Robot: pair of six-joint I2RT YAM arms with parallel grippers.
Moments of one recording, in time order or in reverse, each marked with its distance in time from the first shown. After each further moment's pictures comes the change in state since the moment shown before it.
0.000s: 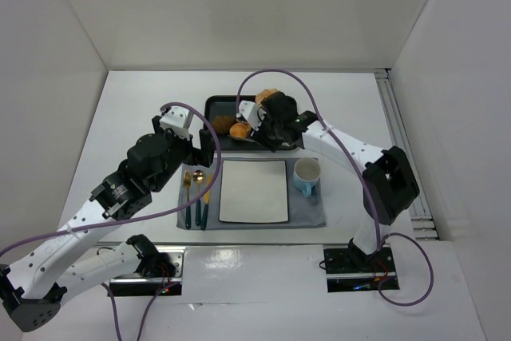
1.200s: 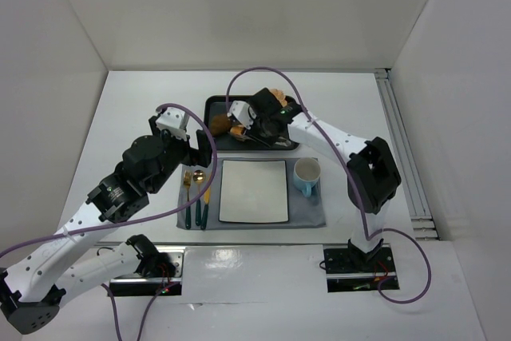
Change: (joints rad) left arm 0.000 -0.024 0.000 0.000 0.000 0.000; right arm 0.041 0.160 0.201 -0.186 0.102 0.027
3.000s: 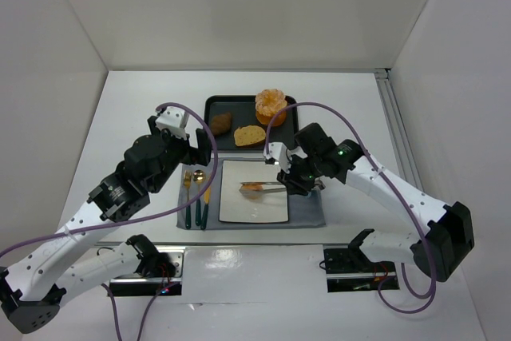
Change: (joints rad) left arm 0.000 0.008 0.000 0.000 -0.037 0.000; right arm -0.029 -0.639 -0.512 -0.194 -0.434 -0.034
